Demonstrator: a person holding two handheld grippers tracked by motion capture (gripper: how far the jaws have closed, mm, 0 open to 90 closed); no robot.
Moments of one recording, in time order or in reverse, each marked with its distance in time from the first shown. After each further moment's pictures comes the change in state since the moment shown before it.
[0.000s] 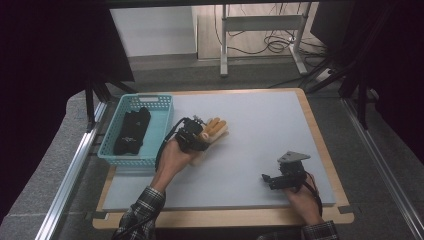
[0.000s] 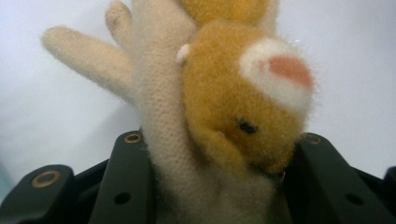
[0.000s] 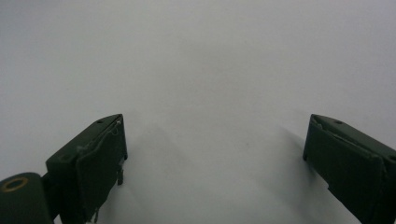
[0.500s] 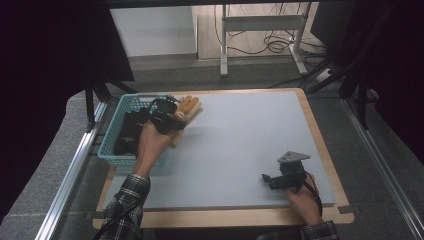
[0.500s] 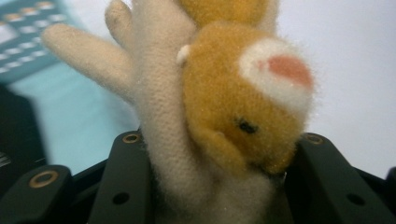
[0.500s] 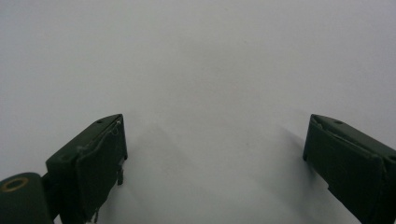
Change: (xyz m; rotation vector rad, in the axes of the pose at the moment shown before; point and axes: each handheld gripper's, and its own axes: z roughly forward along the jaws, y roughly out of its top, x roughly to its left) left arm 0.063 0.005 -0.058 -0.037 0.166 -0.165; right arm 0.000 0.000 0.000 0.000 0.000 0.001
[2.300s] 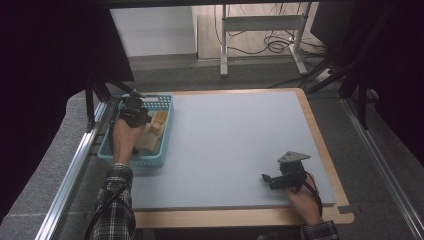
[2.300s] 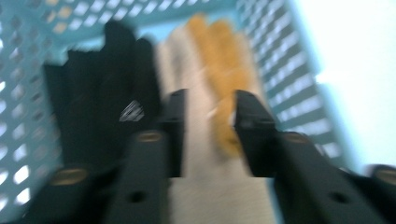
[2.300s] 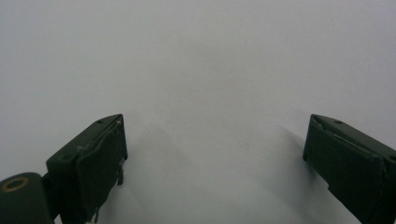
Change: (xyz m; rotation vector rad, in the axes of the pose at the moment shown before) left arm 0.109 -0.029 0.026 0.067 0.121 -0.204; right arm 0.000 0.000 0.000 0.000 0.001 -0.004
